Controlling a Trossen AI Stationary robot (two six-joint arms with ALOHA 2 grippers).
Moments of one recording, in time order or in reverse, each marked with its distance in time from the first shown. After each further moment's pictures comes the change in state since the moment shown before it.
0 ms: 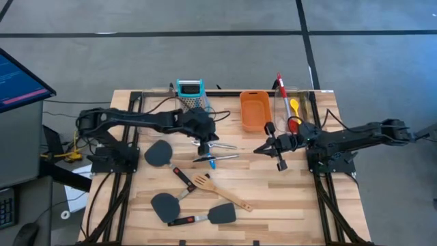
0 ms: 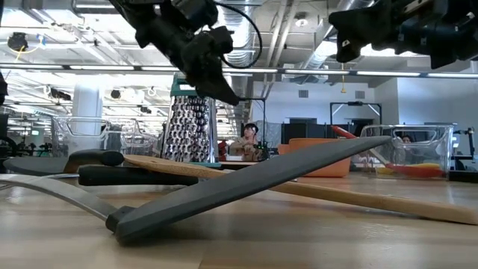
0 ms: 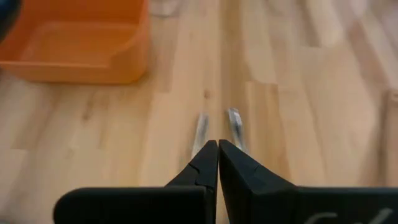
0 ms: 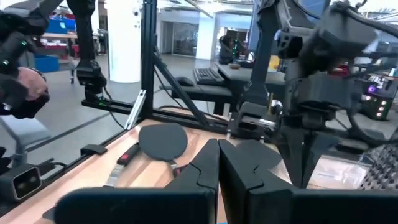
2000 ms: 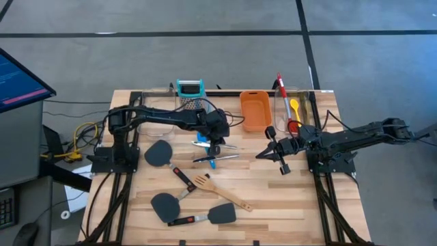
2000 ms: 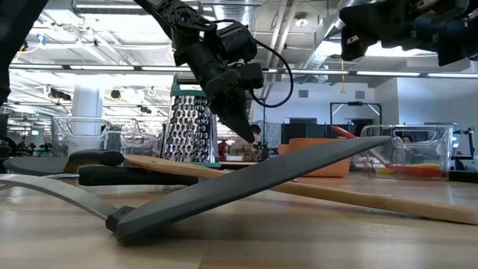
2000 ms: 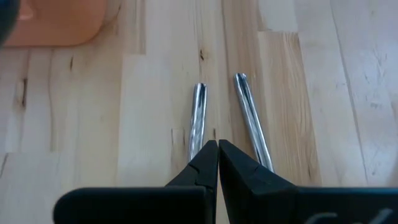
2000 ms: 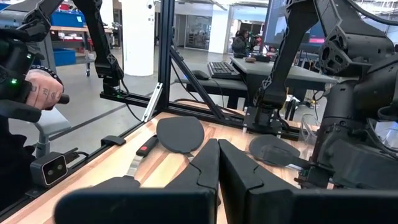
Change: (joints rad) left arm 0.018 0.322 0.295 -0.242 0.054 0.098; right arm 0.060 -0.041 0.000 -0.079 0.004 -0.008
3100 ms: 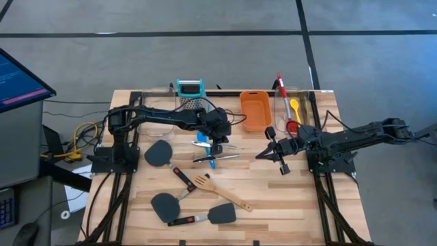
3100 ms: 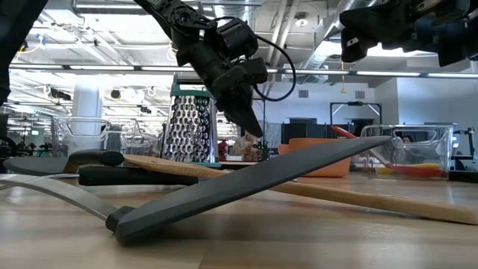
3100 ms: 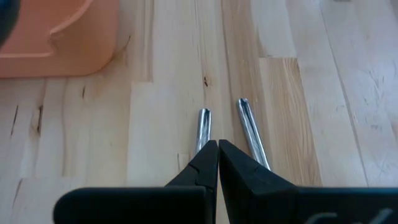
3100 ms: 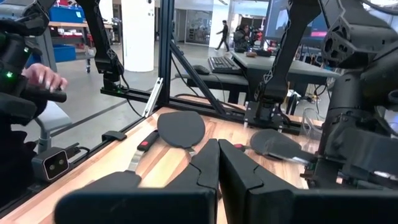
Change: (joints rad) left arm 0.000 -0.002 0.000 0.073 0.000 0.000; right arm -0.002 0.000 0.000 -0.025 0.001 0.000
